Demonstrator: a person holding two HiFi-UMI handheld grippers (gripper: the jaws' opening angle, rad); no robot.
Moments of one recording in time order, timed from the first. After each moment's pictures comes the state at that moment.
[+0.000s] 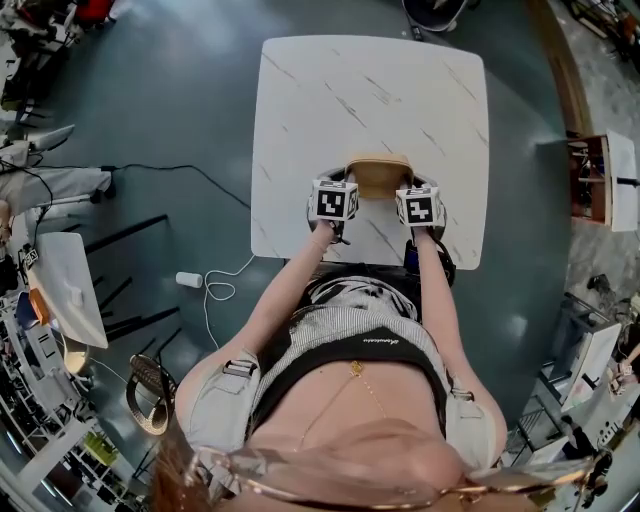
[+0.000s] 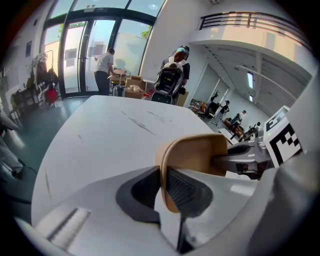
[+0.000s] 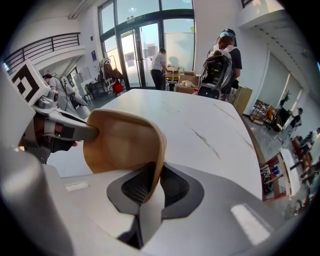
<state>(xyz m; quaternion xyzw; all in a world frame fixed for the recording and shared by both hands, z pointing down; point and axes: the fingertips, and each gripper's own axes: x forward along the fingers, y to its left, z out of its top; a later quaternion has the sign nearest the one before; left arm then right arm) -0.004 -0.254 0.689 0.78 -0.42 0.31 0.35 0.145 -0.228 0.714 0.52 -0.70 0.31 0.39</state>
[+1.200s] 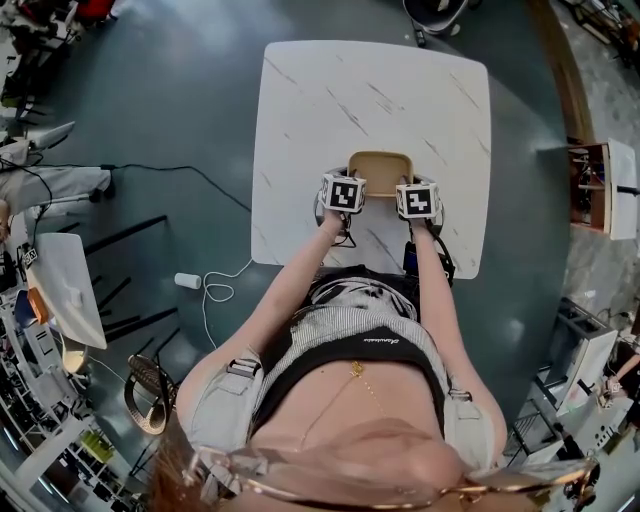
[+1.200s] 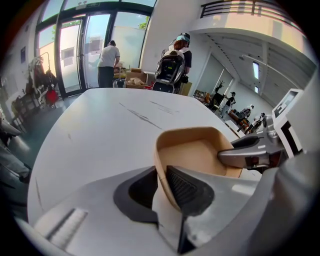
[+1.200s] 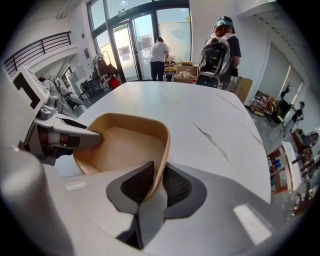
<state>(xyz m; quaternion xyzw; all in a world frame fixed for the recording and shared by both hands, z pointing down) 0.004 -0.283 0.736 0.76 -0.42 0.35 0.35 0.147 -0.252 0.744 0.51 -0.67 0.35 0.40</state>
